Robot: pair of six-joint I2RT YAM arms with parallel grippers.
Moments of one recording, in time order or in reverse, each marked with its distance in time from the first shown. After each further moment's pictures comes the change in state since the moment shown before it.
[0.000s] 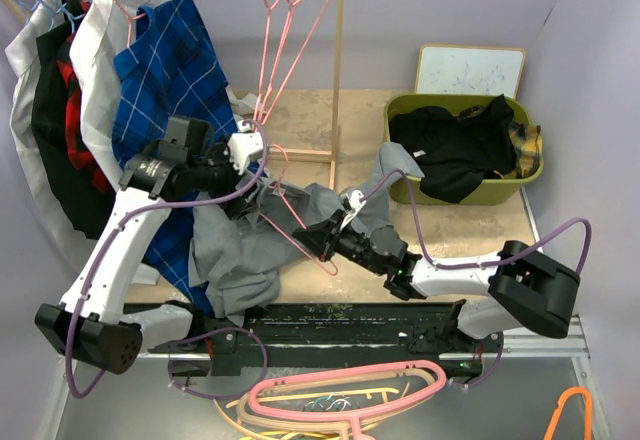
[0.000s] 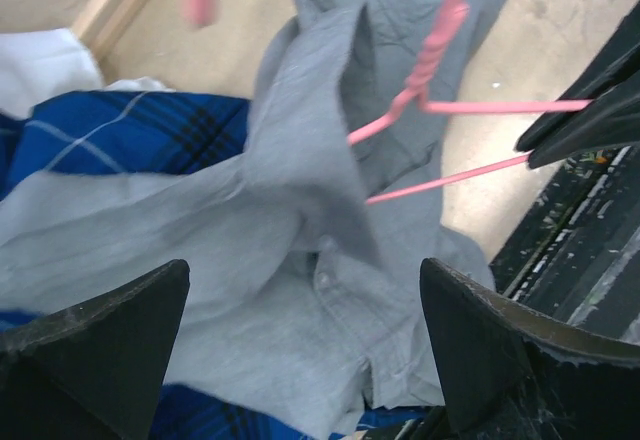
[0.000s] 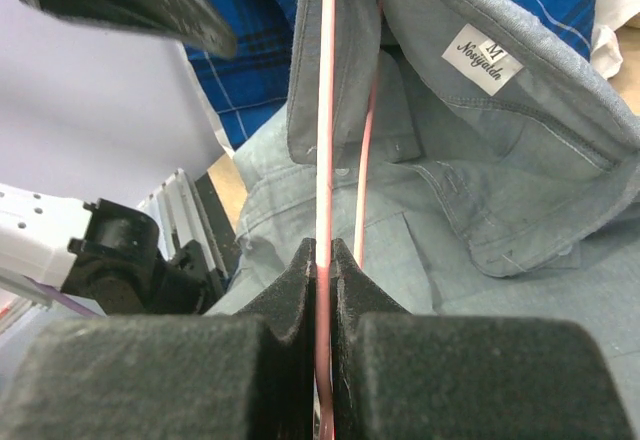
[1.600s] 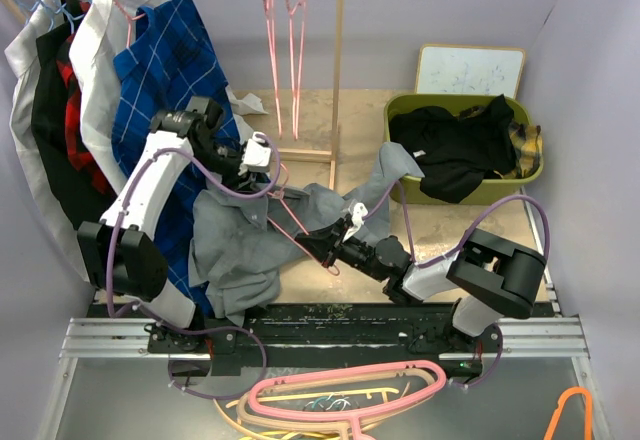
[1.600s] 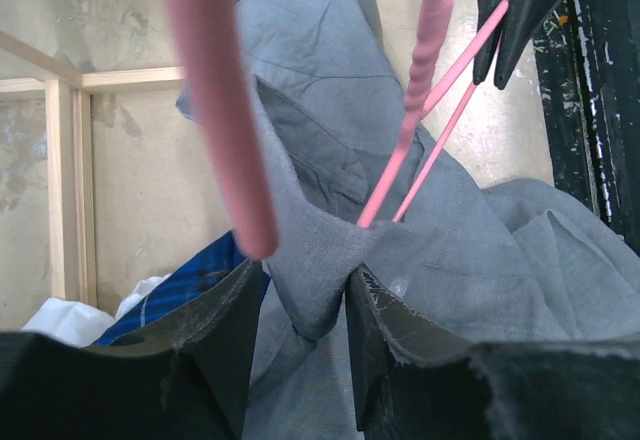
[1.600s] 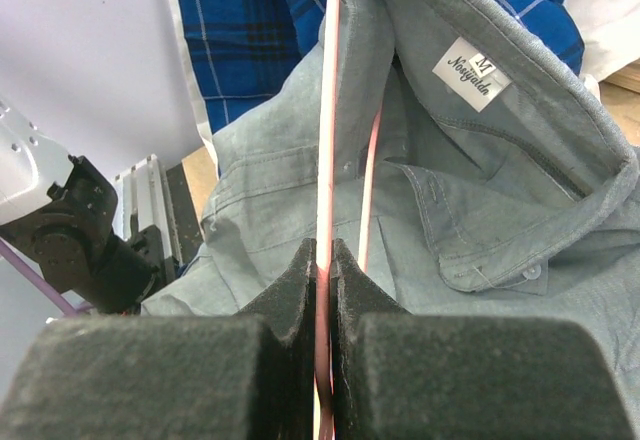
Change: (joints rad) left arm 0.126 0.374 0.206 -0.301 0.441 0.944; right arm -0.008 0.203 -0.113 0.421 -0.049 -0.171
